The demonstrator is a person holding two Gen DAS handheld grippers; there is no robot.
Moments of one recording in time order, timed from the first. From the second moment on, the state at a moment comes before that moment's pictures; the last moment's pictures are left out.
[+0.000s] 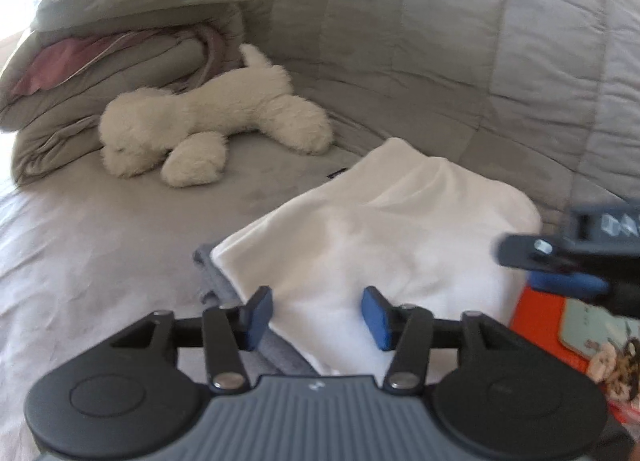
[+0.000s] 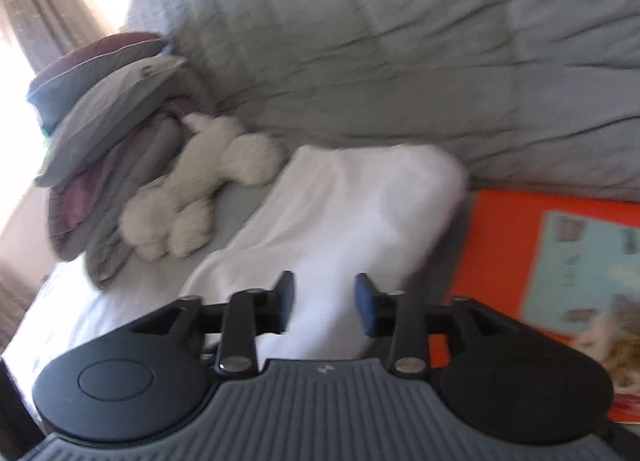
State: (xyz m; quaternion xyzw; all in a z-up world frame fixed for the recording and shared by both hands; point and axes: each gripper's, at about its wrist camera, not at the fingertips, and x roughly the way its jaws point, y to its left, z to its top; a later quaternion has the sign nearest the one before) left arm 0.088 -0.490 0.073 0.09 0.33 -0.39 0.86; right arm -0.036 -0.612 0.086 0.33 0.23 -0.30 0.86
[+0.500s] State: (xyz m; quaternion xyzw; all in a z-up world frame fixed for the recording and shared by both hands) left arm 0.057 -0.459 0.094 0.11 0.31 -0.32 0.89; right arm -0.052 -0.589 0.100 0.24 0.26 -0.31 0.88
